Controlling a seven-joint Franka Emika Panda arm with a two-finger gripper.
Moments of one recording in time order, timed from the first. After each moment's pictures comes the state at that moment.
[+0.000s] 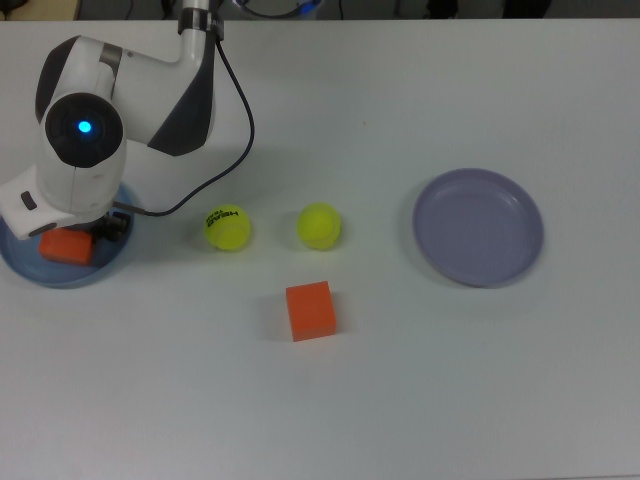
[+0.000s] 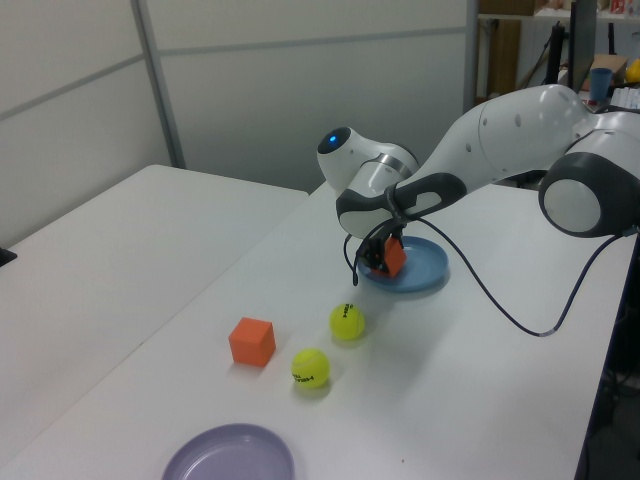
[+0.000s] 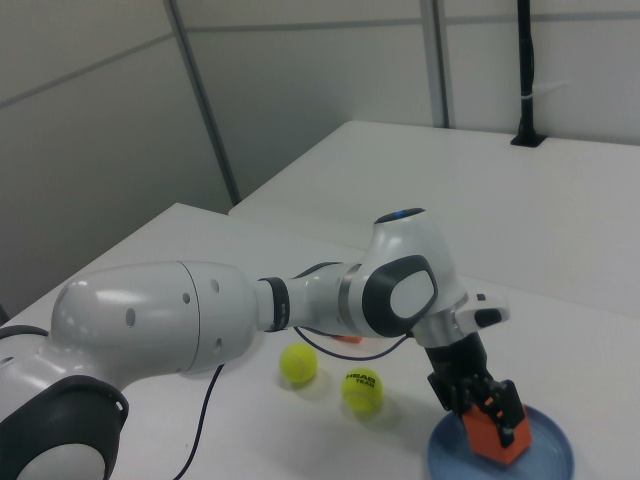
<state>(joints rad) 0.01 0.62 -0.12 -1.45 -0.39 2.03 0.08</state>
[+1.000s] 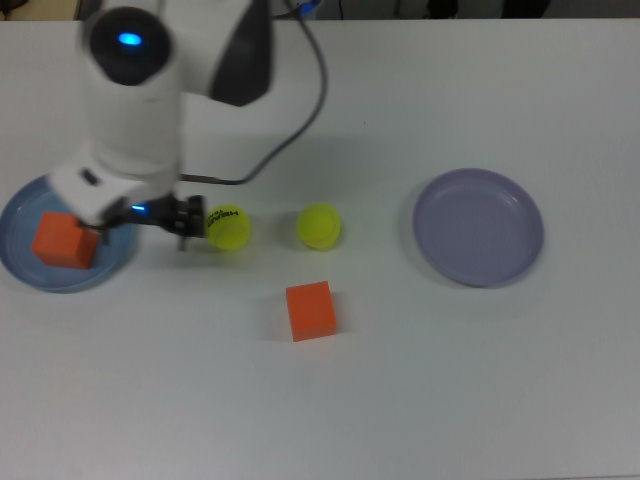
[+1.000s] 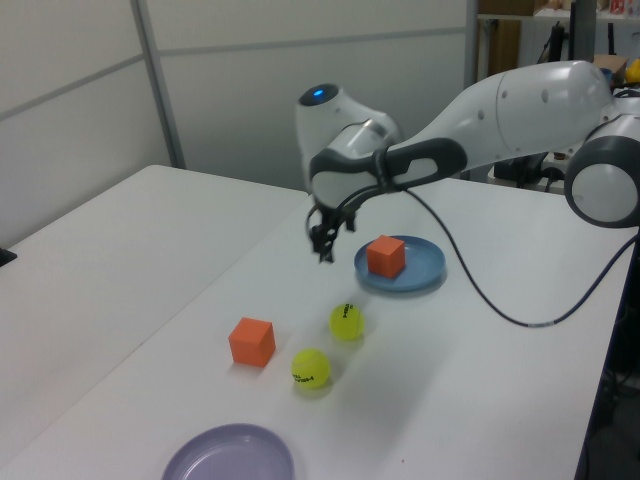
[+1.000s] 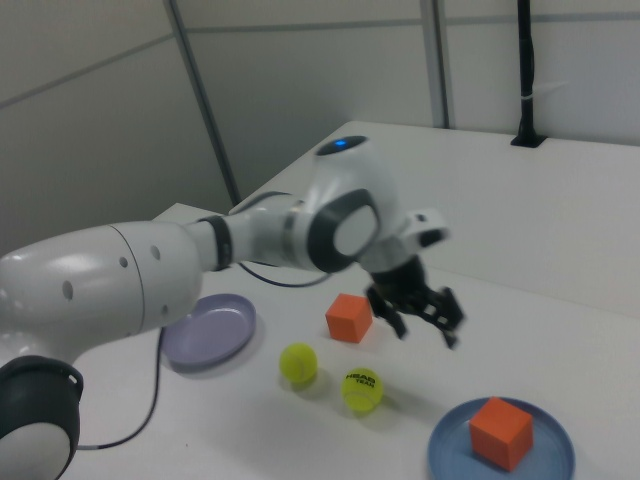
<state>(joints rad) 0.05 0.51 0.02 -1.43 -0.24 2.04 -0.04</state>
